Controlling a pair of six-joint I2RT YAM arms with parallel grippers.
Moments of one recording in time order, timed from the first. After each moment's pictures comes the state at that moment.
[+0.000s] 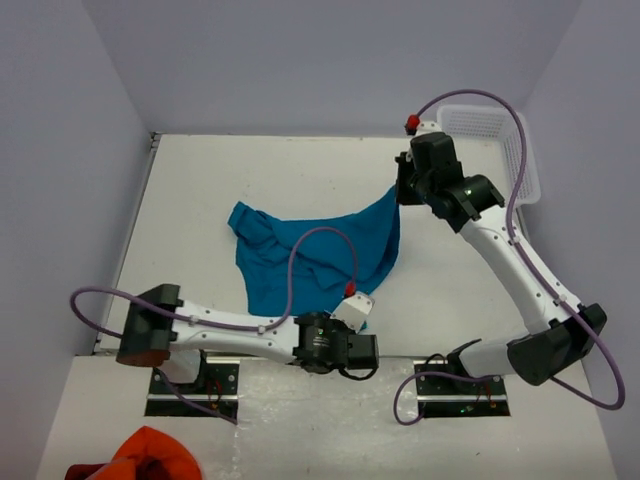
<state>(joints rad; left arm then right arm) -1.55 1.65 1.16 -0.86 -0.51 -0.96 0.48 1.36 1.46 -0.78 0.19 0.32</state>
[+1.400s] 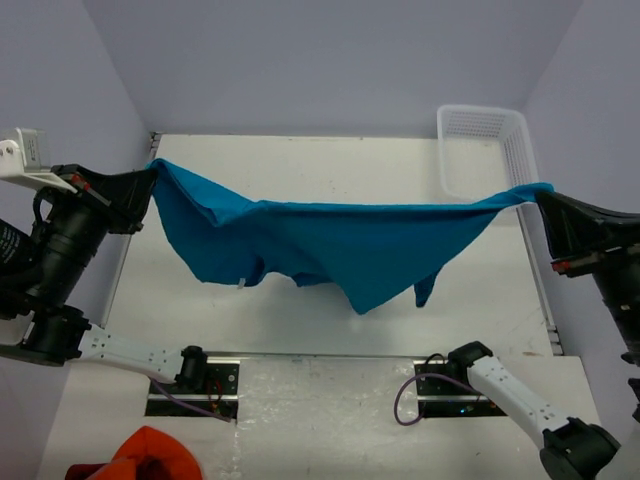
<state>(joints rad) -1.65 0.88 1.90 -0.83 -1.35 -0.24 0.39 0.76 1.93 -0.85 0.03 0.29</state>
